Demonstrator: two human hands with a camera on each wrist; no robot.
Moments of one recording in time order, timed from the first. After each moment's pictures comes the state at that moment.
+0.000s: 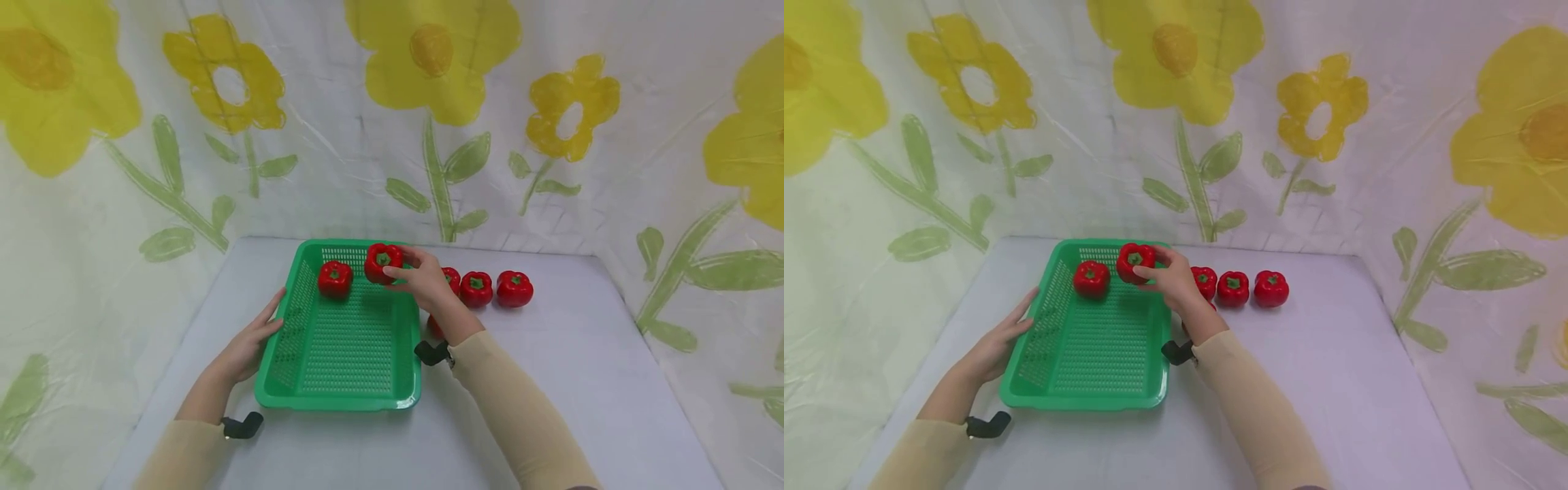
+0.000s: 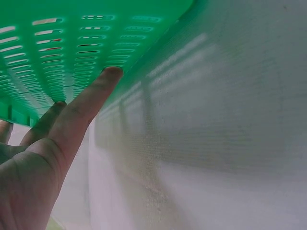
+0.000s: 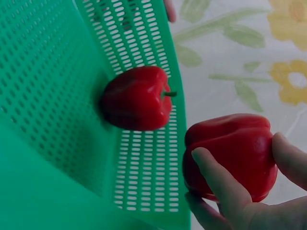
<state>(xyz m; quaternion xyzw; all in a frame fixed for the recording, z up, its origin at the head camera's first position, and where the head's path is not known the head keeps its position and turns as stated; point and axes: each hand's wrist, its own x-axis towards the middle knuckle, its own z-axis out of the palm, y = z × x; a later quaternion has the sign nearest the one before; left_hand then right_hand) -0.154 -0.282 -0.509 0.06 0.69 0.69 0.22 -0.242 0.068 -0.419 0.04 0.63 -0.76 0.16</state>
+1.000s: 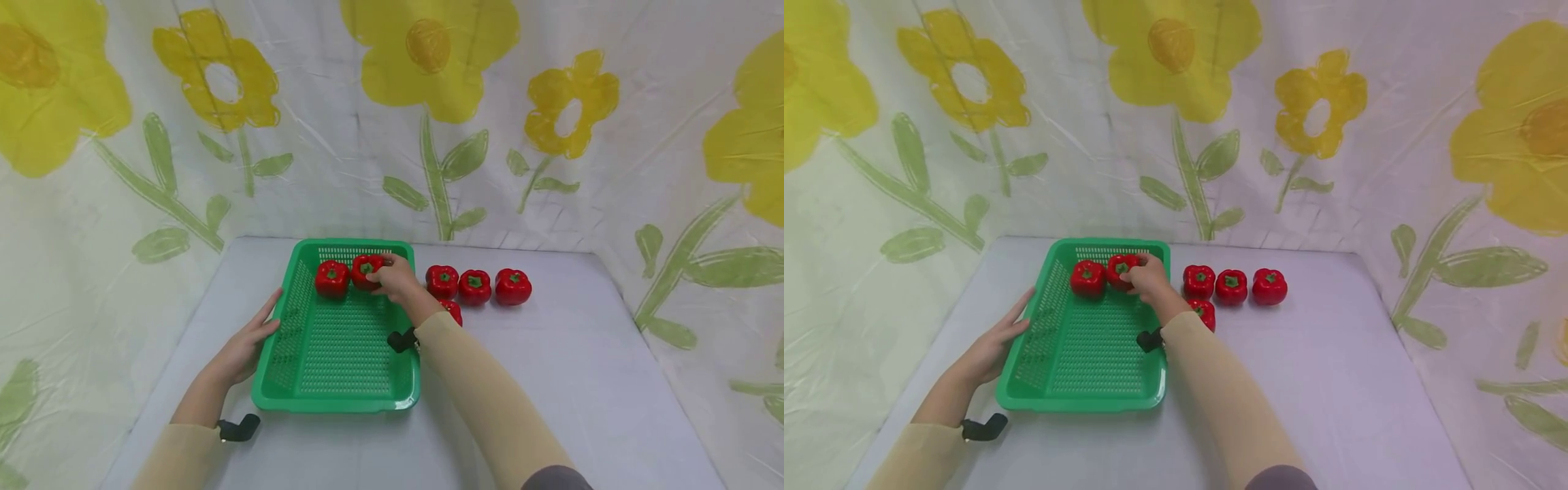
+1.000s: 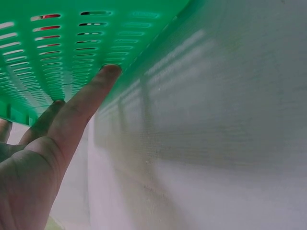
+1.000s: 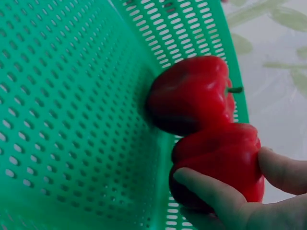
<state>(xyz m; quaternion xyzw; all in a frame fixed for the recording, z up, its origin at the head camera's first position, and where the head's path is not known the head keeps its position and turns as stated) -0.155 -0.281 -0.508 0.06 0.69 0.69 0.22 -0.276 0.025 -0.455 0.12 0.67 -0.70 0.21</state>
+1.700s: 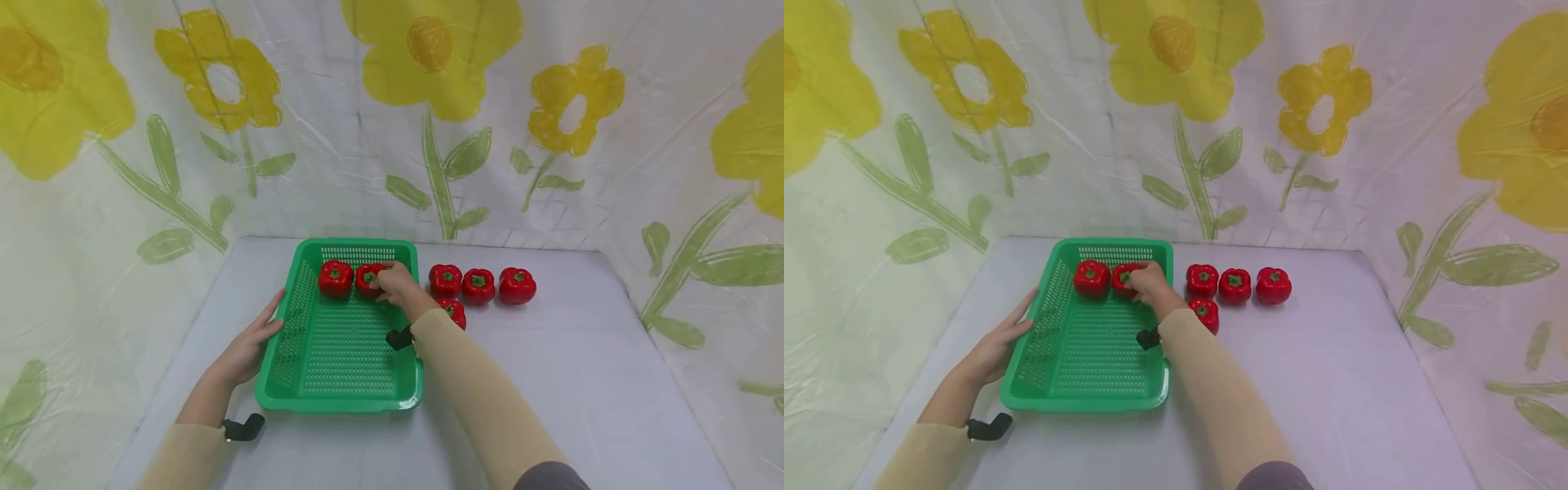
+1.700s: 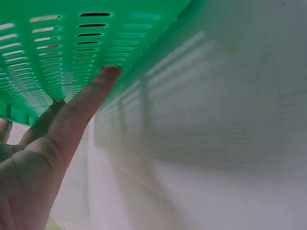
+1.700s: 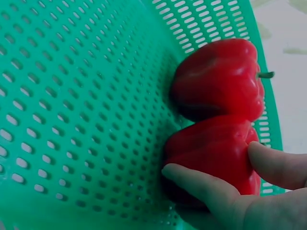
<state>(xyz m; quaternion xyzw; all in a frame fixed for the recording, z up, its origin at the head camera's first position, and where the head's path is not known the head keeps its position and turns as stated) -0.154 -0.281 -0.508 0.05 0.70 0.68 0.22 -0.283 0.019 -0.475 0.14 0.67 -0.68 0.24</state>
